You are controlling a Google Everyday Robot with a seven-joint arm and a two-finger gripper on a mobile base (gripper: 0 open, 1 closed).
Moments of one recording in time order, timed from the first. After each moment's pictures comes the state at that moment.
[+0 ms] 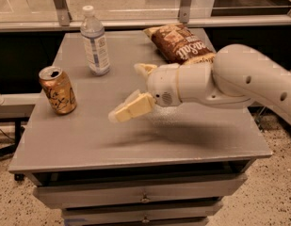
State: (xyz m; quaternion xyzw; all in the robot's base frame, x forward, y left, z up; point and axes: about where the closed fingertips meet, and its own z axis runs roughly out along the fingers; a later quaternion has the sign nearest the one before) arm 0.513 0.051 0.891 -0.50 0.64 0.34 0.47
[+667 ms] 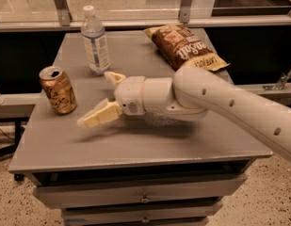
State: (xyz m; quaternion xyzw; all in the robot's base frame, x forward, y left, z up) arm 0.522 0.133 0.862 -0.49 0.59 0.40 0.50
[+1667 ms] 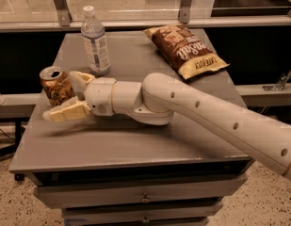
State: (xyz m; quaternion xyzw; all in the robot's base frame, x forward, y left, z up) arm 0.524 0.212 0.873 -0.48 0.53 0.44 0.54
